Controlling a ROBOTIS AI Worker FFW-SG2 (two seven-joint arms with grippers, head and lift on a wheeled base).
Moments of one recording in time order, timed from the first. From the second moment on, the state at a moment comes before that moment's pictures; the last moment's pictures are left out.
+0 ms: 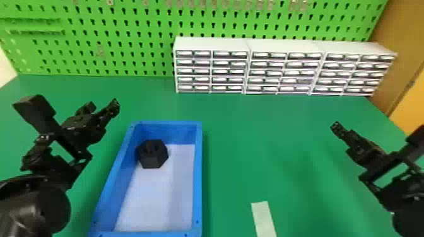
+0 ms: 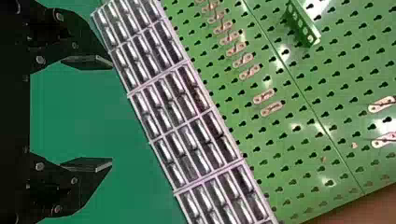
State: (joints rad) left arm -0.08 0.08 0.19 -1.67 0.36 0.24 -0.30; right arm -0.10 -0.13 -0.41 -1.55 -0.53 0.40 0.39
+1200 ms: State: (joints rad) left arm -0.10 0.08 0.16 -1.67 0.21 0.25 -0.28; right arm -0.21 -0.17 -0.22 -1.39 -0.55 0.39 0.44
